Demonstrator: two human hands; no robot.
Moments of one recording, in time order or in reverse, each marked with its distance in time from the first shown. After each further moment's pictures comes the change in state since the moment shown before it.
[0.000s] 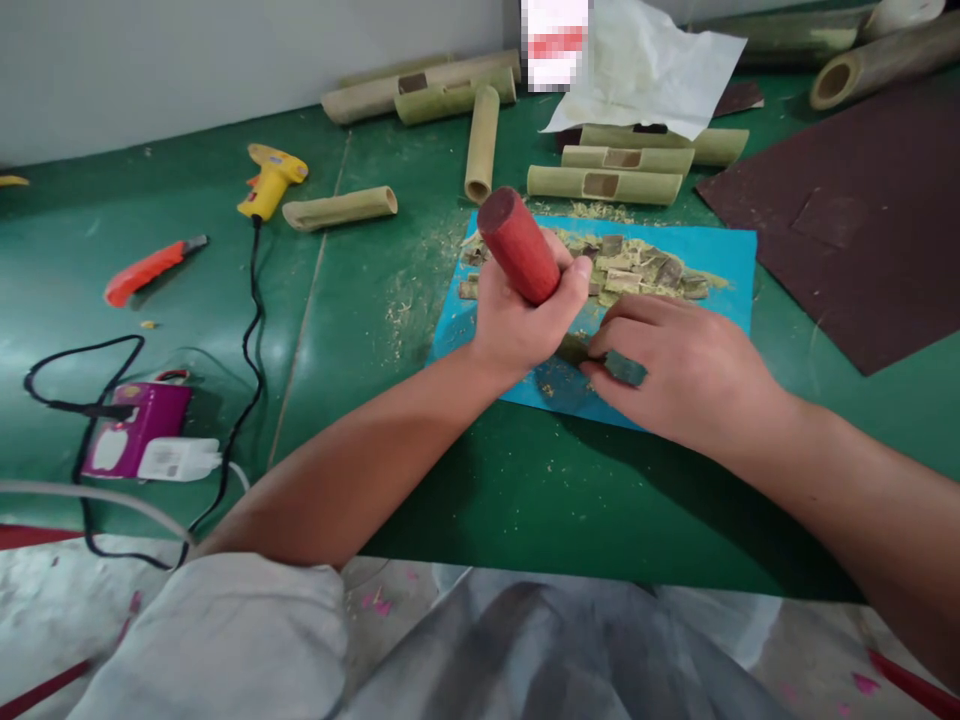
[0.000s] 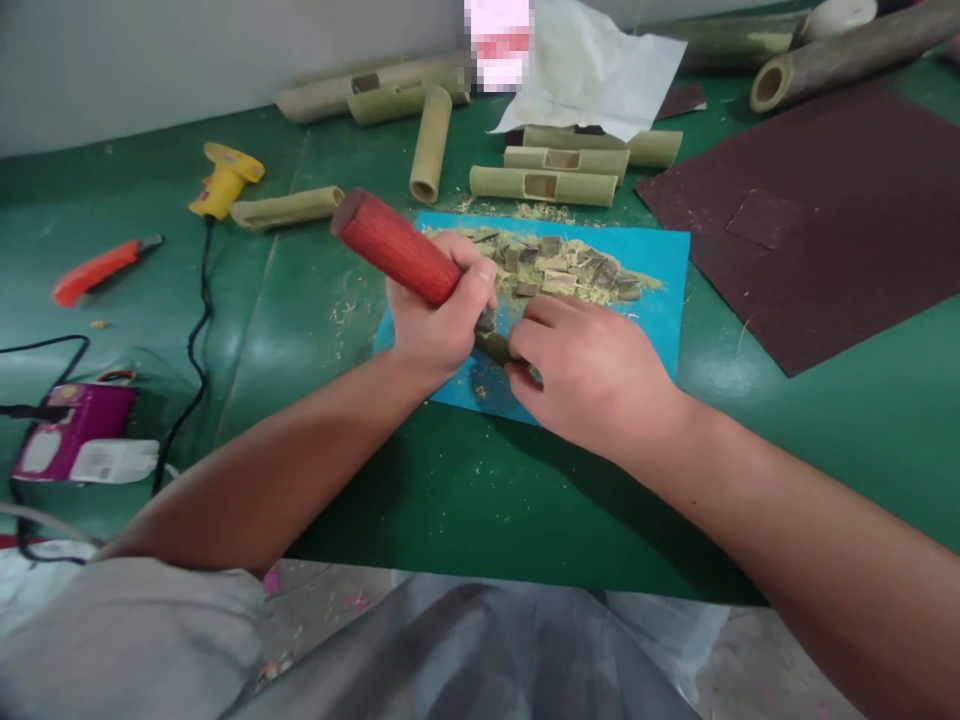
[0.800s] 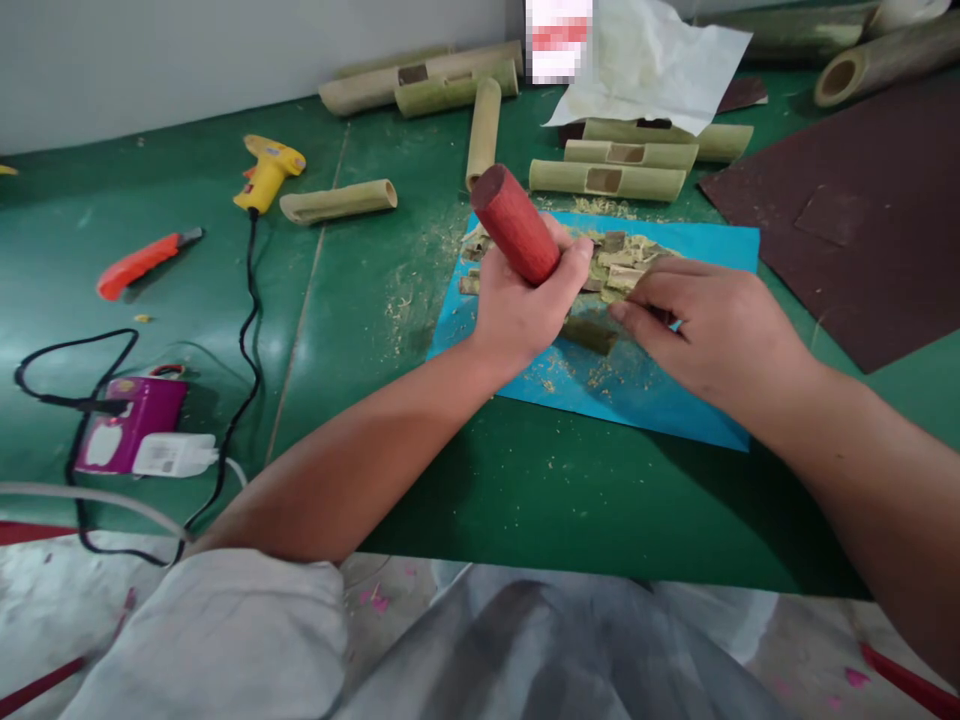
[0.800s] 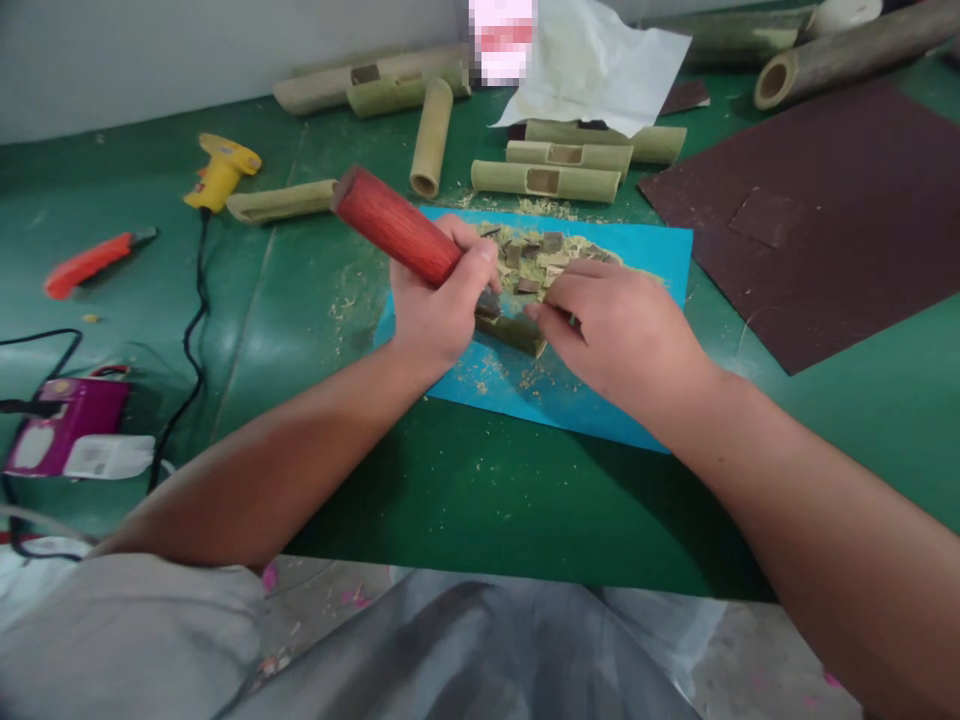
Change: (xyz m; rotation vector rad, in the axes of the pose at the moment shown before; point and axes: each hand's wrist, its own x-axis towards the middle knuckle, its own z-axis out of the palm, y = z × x) left_hand 0.003 -0.005 0.003 -0.029 0.035 -0.210; right_hand 0.009 0.028 -0.006 0.141 0.091 0.140
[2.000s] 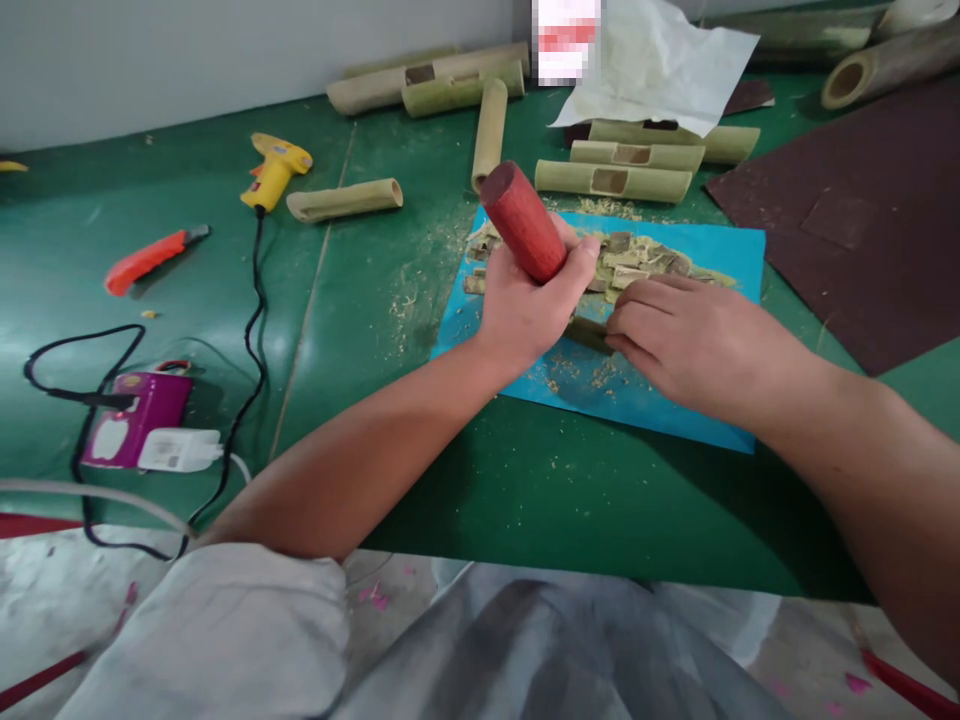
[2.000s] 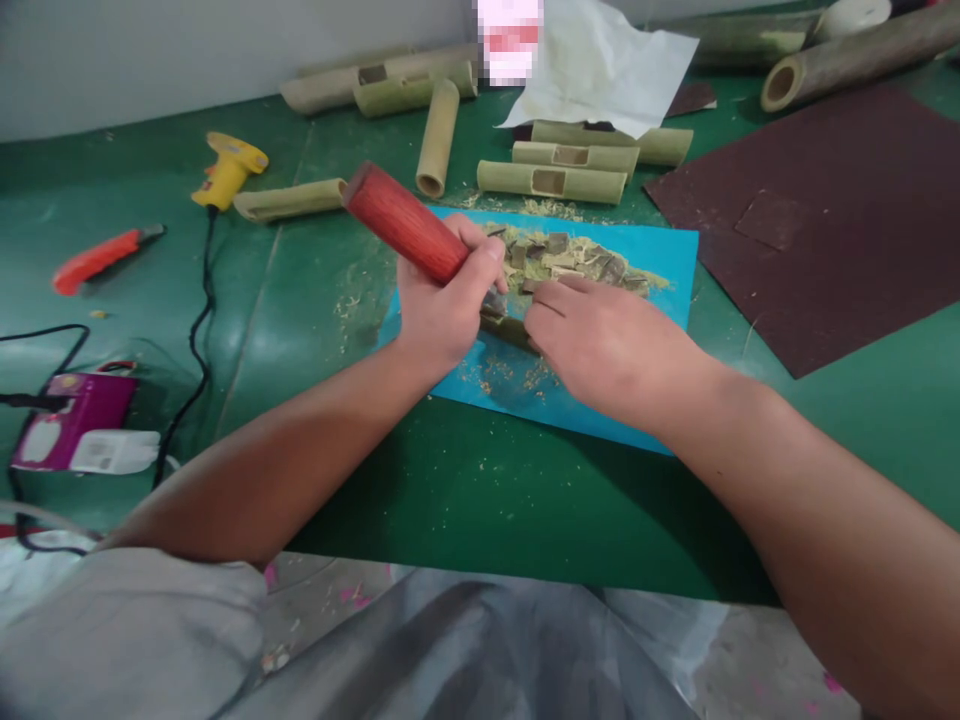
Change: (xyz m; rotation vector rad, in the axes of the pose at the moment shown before) left_hand 0.001 0.003 0.002 -0.037 -0.001 0.007; right_hand 0.004 -0.003 -0.002 -0.281 -0.219 -0.347
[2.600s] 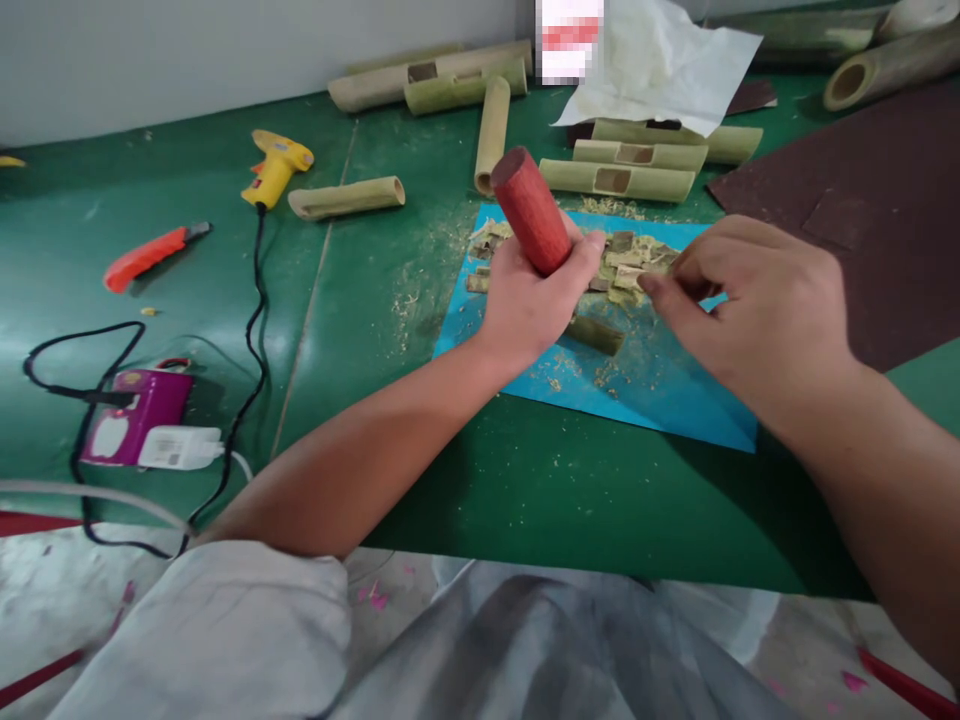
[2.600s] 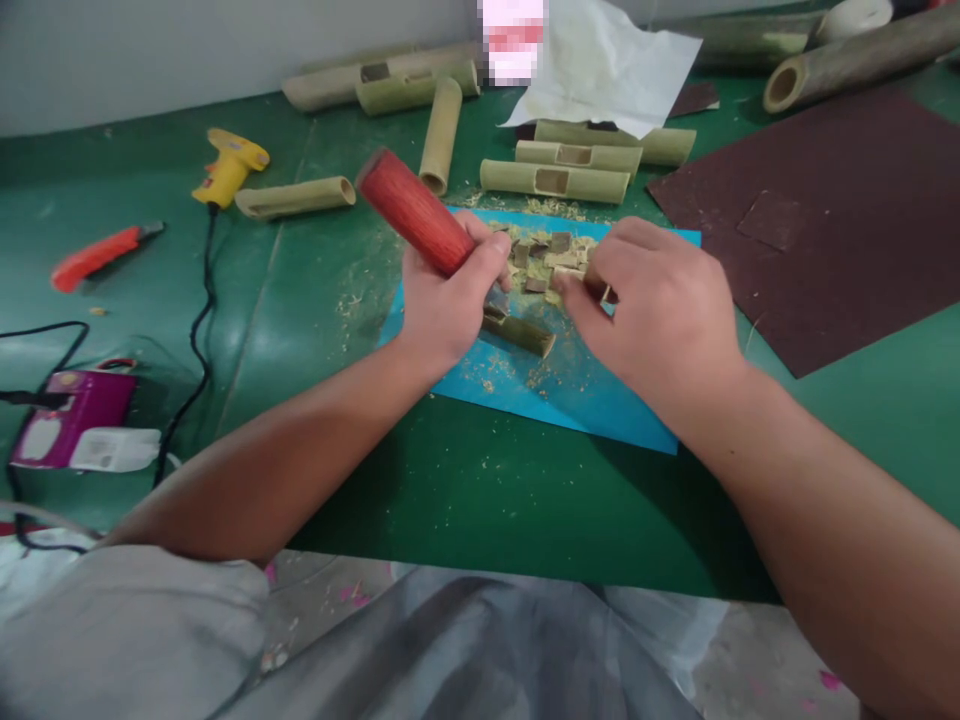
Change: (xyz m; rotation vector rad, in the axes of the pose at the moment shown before) left_hand 0.001 0.002 -0.001 -0.003 -0.017 -0.141; right_hand -0.011 0.002 -0.006 0.110 0.403 0.425
